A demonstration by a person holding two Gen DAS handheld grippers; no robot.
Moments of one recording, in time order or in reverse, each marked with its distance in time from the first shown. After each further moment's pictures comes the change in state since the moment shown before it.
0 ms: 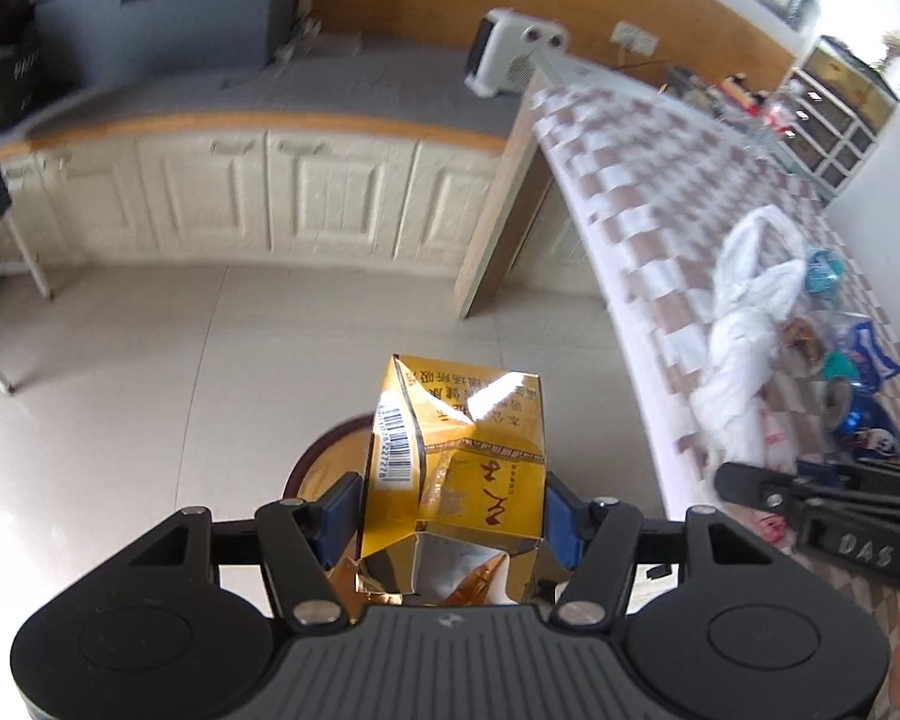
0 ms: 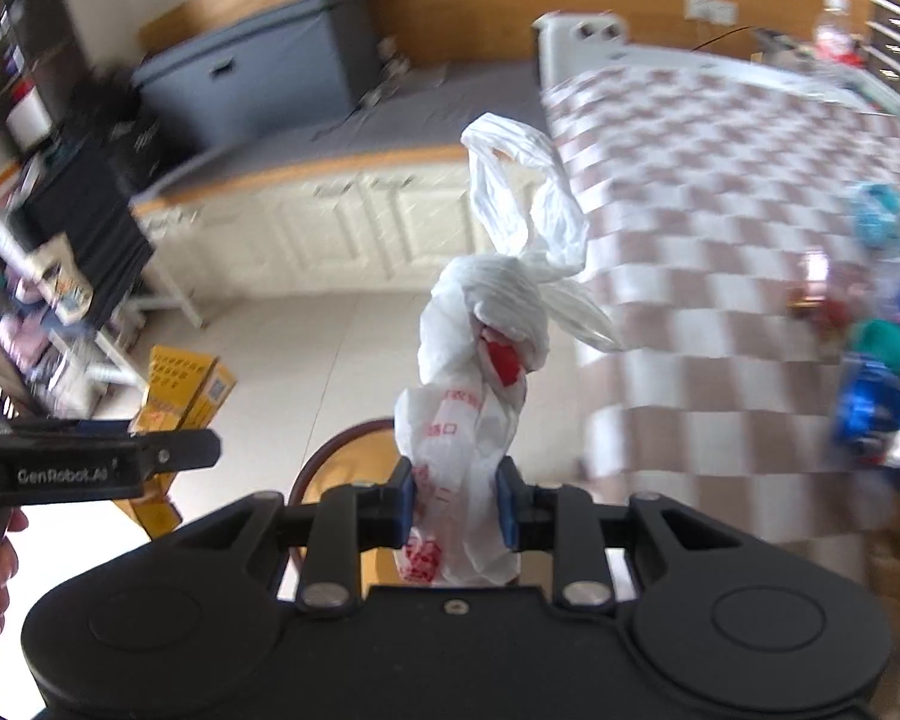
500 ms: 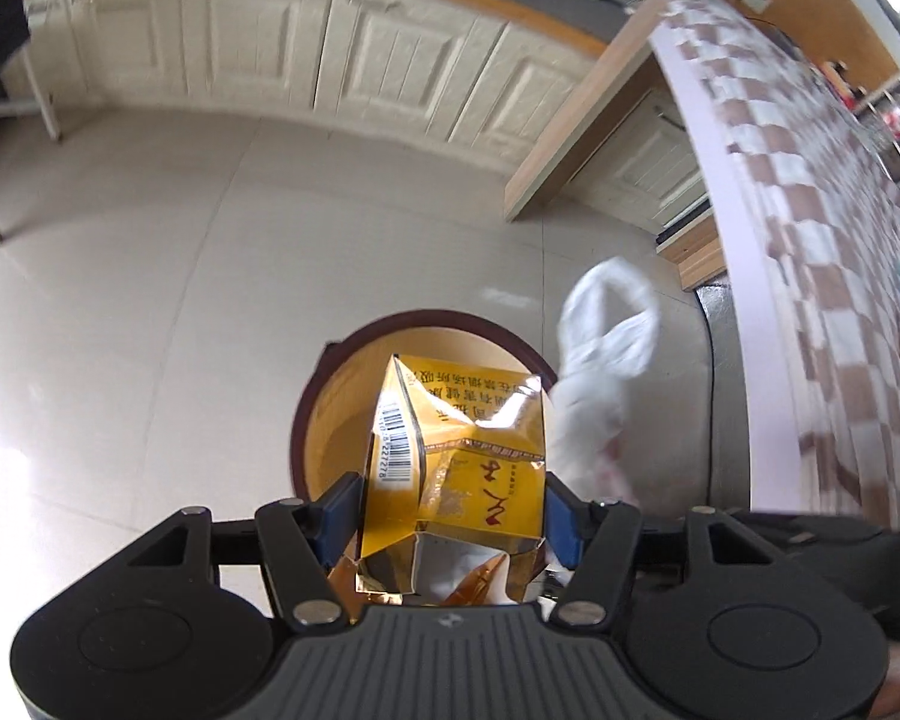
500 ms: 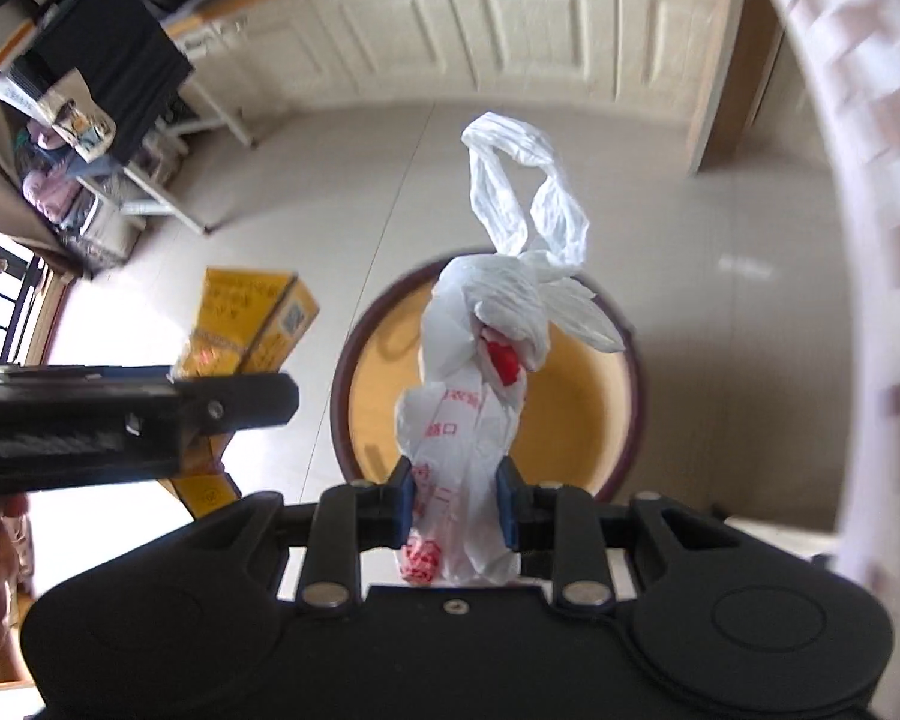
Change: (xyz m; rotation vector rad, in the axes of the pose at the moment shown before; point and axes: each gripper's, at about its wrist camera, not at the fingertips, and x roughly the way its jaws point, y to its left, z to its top) left arm 0.106 0.069 -0.004 -0.201 0.222 -0.014; right arm 0.171 0.051 -0.017 -0.055 0.395 0.133
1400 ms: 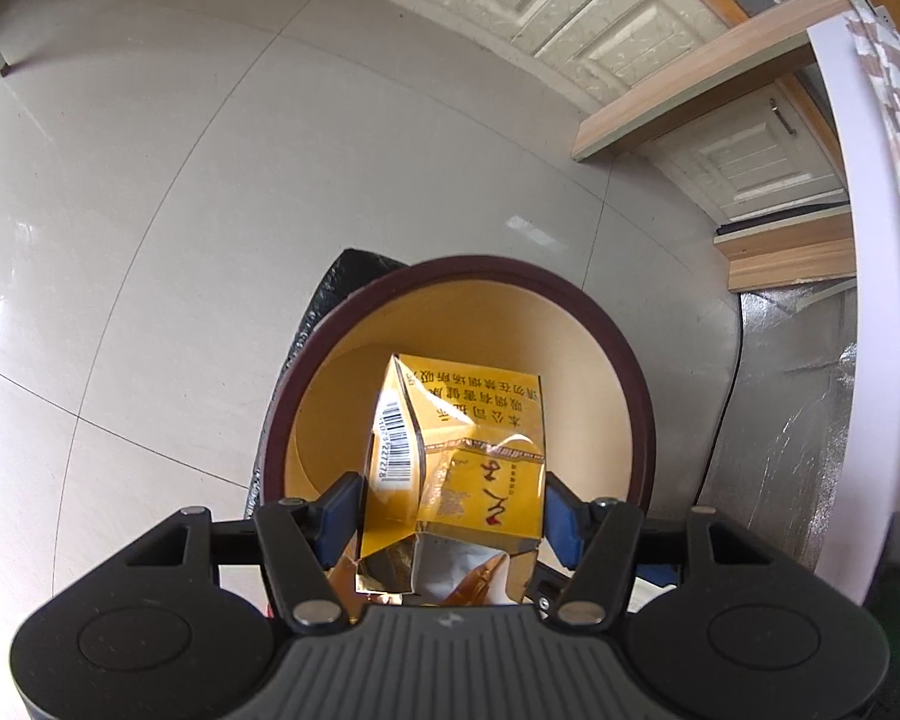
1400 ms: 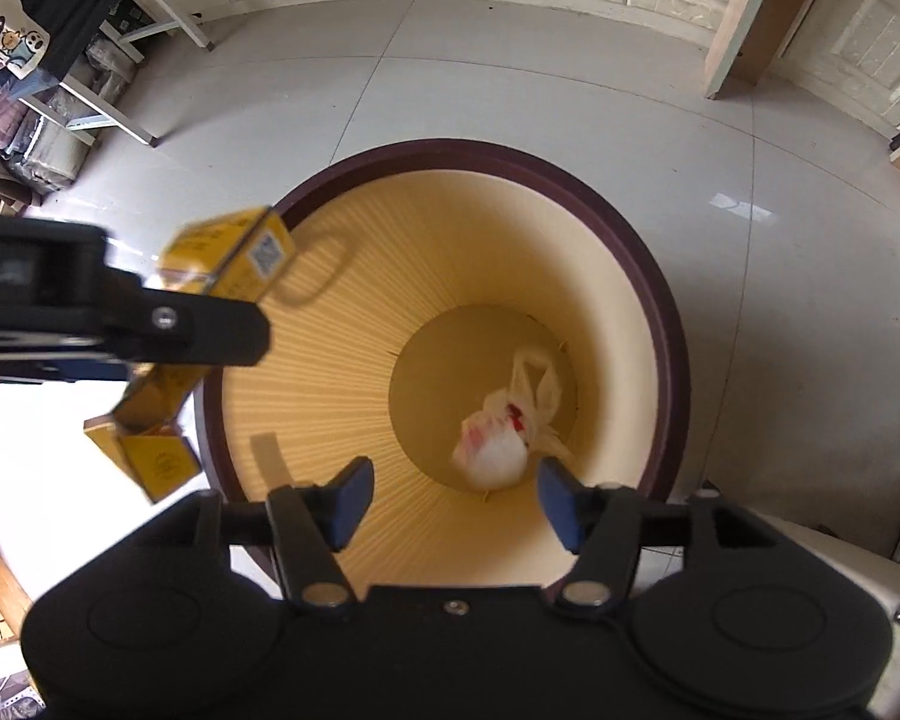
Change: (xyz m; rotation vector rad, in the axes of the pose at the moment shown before) left arm 0.111 0.048 0.026 -0.233 0.185 -0.024; right arm 0.120 -0.027 0.023 -0.044 0.164 -0.059
